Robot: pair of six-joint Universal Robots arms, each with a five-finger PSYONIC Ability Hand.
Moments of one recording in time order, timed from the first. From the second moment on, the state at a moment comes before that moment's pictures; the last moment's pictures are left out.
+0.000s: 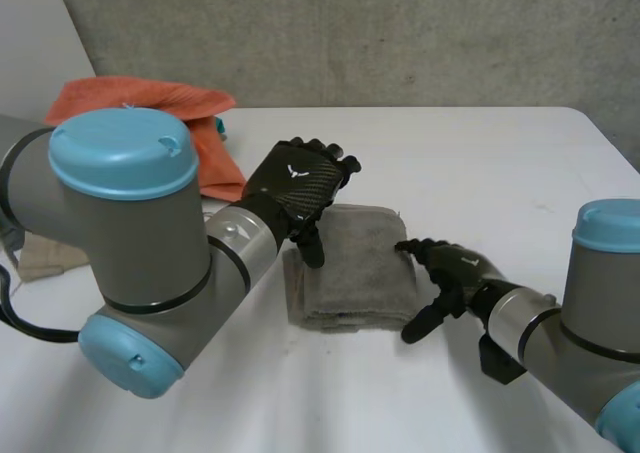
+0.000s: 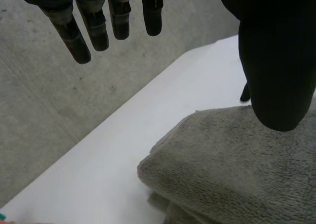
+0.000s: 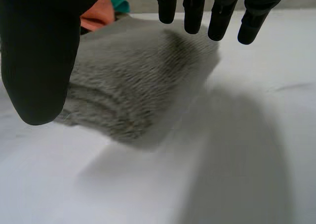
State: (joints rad) left arm 4.01 -2.00 -1.30 3.11 -1.53 3.42; right arm 1.94 -1.18 1.75 -0.06 1.31 3.31; left_hand 0.21 0.21 0.21 0.20 0.05; right_hand 0.20 0.19 0.21 0.20 0.05
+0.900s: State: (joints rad) left arm 4.04 -1.90 -1.37 3.16 -1.45 3.37; right arm 1.86 -0.79 1.18 -0.16 1.43 3.27; left_hand 0.21 0.21 0.21 0.20 0.05; right_hand 0.91 0.95 0.88 1.19 0.98
